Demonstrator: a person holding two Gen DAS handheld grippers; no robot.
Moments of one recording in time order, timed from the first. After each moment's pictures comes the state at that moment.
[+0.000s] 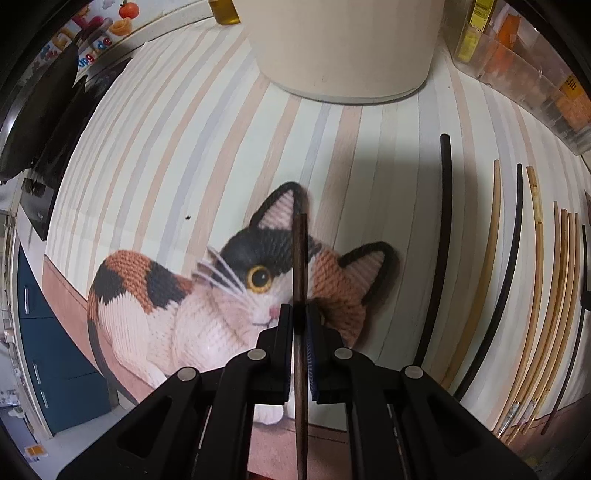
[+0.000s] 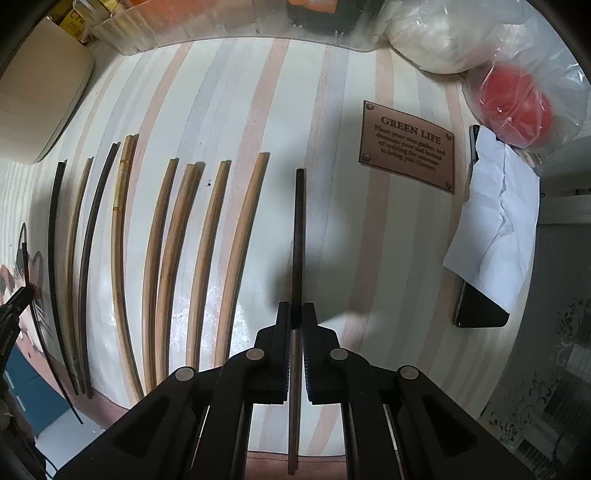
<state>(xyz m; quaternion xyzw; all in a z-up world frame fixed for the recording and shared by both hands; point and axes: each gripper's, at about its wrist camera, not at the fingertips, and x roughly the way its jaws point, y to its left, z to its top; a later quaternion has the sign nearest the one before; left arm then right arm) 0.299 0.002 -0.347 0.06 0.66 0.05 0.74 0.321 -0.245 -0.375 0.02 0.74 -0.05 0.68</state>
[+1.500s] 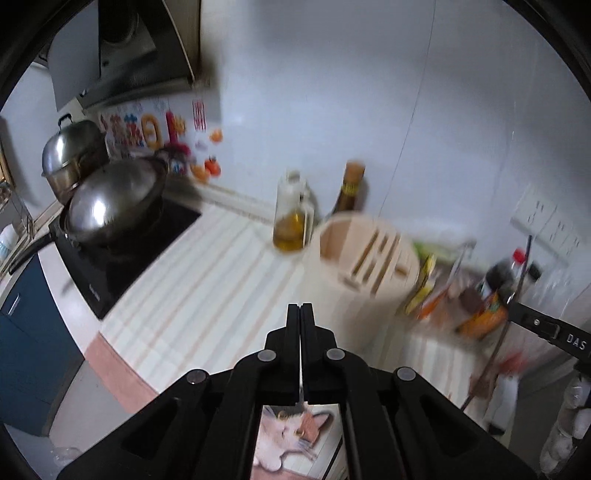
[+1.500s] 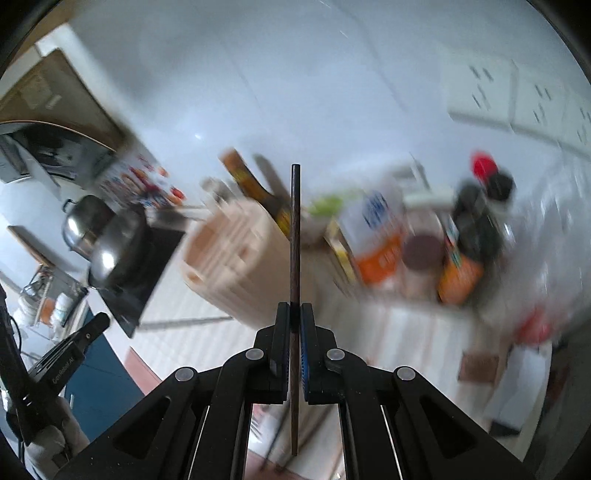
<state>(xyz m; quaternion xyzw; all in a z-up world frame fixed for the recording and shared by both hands) 0.306 0.071 -0.078 -0.08 0.40 0.06 0.91 0.370 -0.158 -0.116 0.12 0.47 0.15 0.86</state>
